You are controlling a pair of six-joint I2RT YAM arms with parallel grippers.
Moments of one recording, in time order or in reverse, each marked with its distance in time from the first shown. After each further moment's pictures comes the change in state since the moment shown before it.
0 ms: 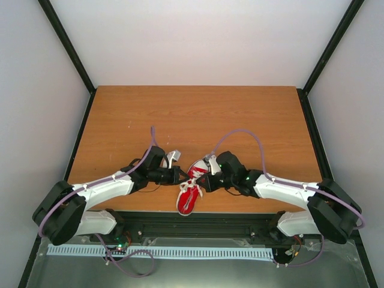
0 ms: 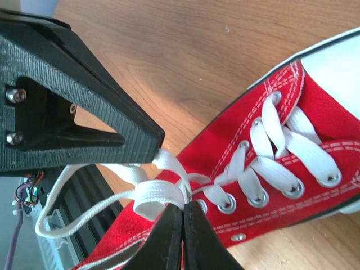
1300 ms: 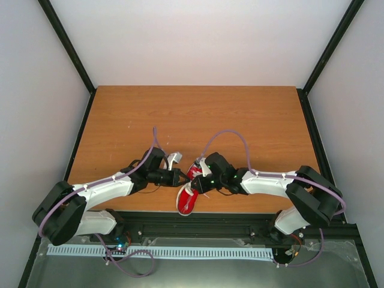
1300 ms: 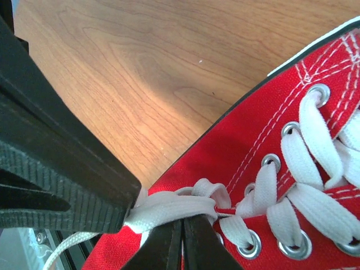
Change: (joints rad) left arm 0.000 -0.002 -0.018 0.019 0.048 0.072; right arm 0.052 0.205 0.081 0.046 0.004 0.012
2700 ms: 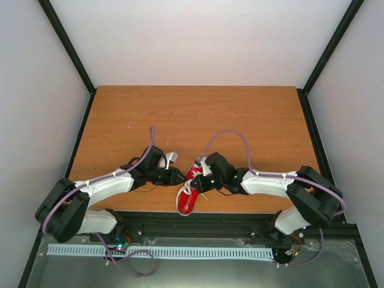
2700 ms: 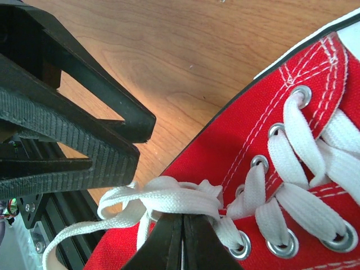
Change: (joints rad) left arm 0.057 0.028 0.023 -0.124 -0.055 0.029; right arm 0.000 -0.003 -0.003 0.002 0.029 0.037
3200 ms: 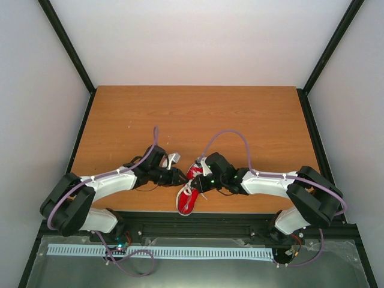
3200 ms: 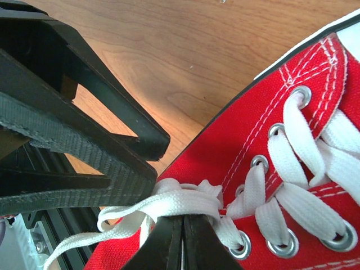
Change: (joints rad) left arm 0.000 0.062 0.018 0.019 0.066 0.001; right arm 0.000 -0.003 0.000 0.000 0.000 0.000
